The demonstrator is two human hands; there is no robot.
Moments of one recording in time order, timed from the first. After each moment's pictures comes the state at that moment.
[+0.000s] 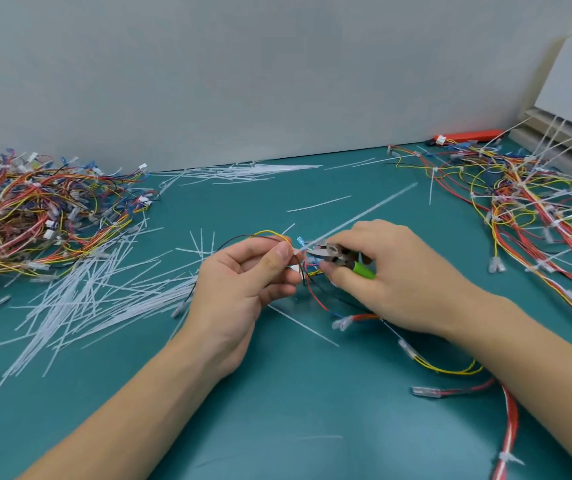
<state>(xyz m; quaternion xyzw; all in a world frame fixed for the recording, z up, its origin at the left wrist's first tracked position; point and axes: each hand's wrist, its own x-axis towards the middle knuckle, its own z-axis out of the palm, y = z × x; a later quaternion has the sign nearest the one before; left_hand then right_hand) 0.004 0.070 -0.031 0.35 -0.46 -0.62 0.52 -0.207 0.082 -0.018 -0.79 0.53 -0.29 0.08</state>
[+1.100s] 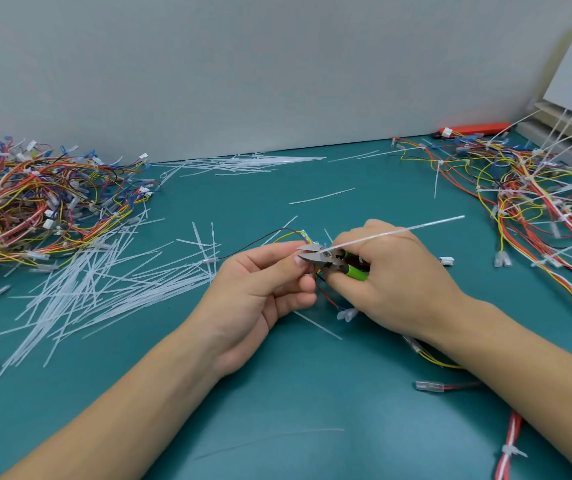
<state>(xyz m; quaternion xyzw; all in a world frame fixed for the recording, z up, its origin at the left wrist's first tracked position) 0.006 0.072 -0.036 0.32 -0.43 -0.73 0.43 -0.195 0.085 -0.031 -0.79 0.53 -0.32 0.05</state>
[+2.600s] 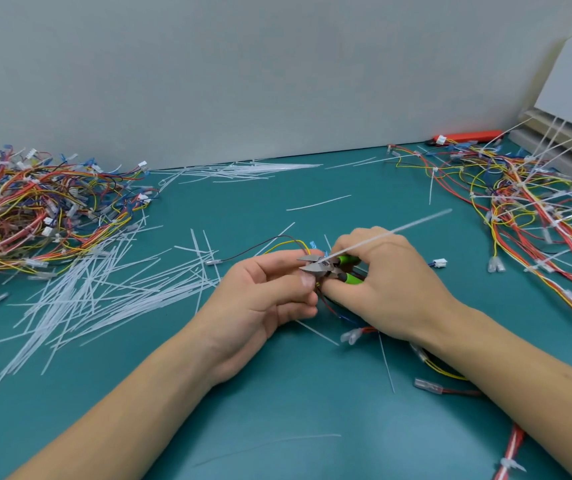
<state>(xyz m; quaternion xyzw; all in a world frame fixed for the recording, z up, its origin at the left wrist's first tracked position) 0.006 0.071 -0.037 0.31 -0.48 -0.72 0.39 -0.196 0.082 -0.036 -0.74 0.57 -0.34 0.10</state>
